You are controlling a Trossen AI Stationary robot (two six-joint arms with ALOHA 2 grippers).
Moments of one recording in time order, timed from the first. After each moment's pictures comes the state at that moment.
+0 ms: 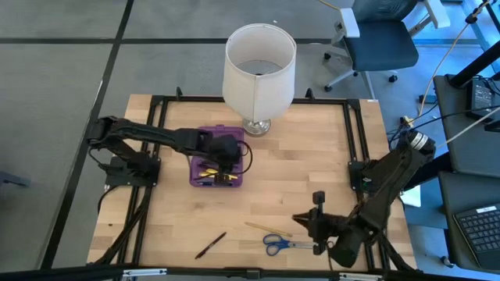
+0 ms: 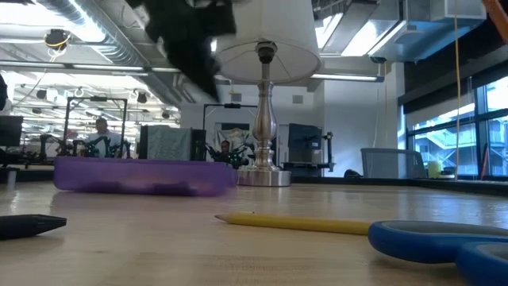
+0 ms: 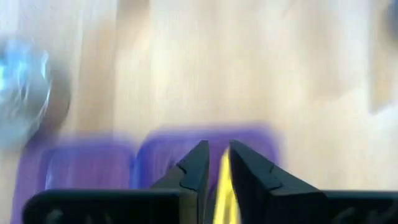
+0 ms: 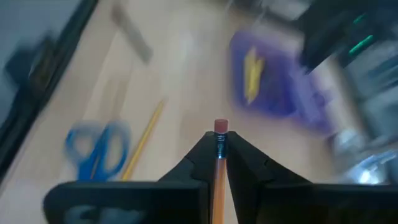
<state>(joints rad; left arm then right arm) 0.01 1.50 1.11 -0.56 -0.01 0.07 0.90 1.55 1.21 -0.68 0.85 0.43</state>
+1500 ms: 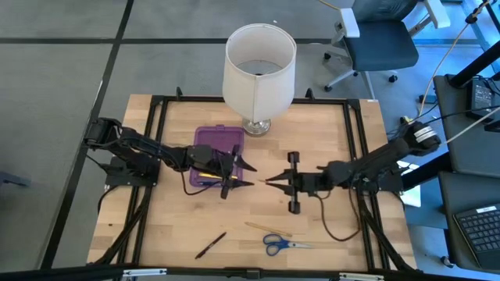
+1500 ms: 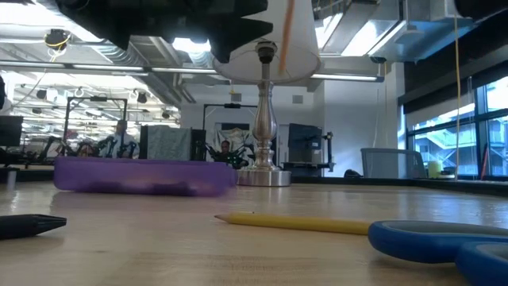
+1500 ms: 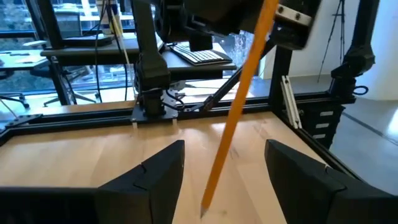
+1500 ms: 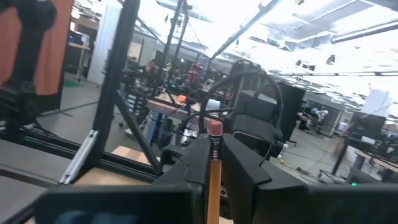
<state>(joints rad) -0.10 1.49 0.68 0.73 0.07 0.00 0.38 1.41 0.66 1.01 0.29 -0.37</state>
